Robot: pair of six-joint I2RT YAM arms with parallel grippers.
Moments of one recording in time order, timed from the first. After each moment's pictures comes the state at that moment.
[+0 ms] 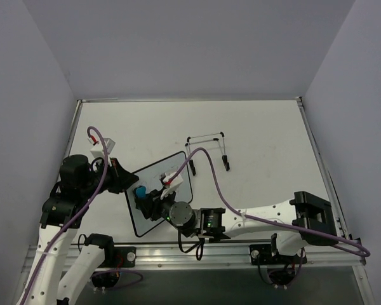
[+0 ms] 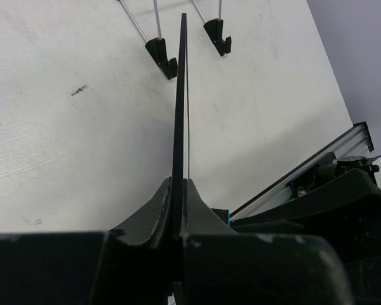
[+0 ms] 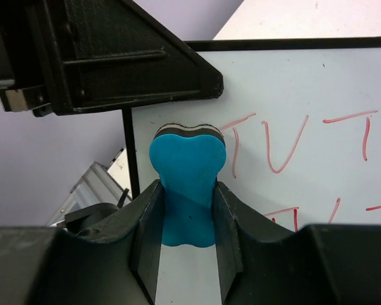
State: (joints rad) left arm -0.20 0.67 0.92 -0.74 0.48 -0.37; right arm 1.46 1.52 0.92 0.46 0.61 0.60
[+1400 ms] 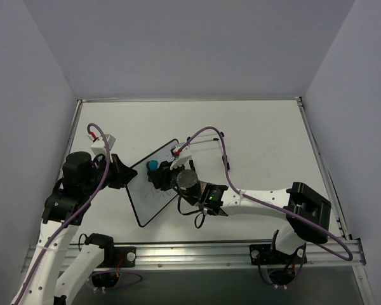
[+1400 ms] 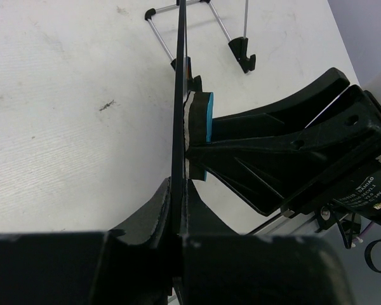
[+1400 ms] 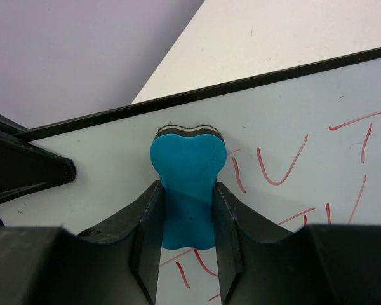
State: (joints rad) left arm -0.24 0.70 0.92 -0.69 0.36 -0.36; right arm 1.18 1.57 0.91 0.49 0.41 0.58
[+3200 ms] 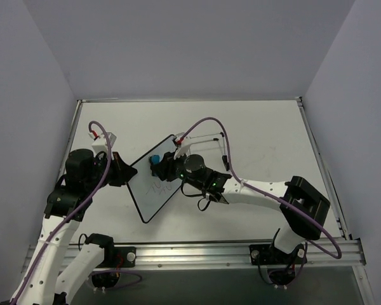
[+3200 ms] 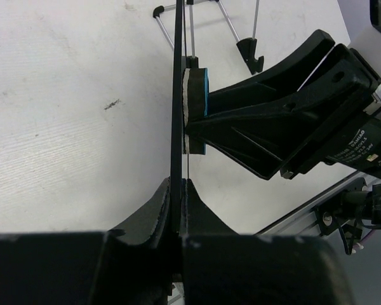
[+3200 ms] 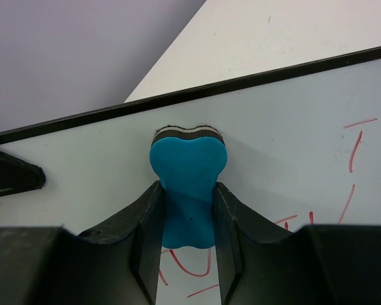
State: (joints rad) left arm -0.24 0.74 0.92 -0.68 0.34 -0.37; right arm 1.02 1.60 0.92 0.51 0.11 0.54
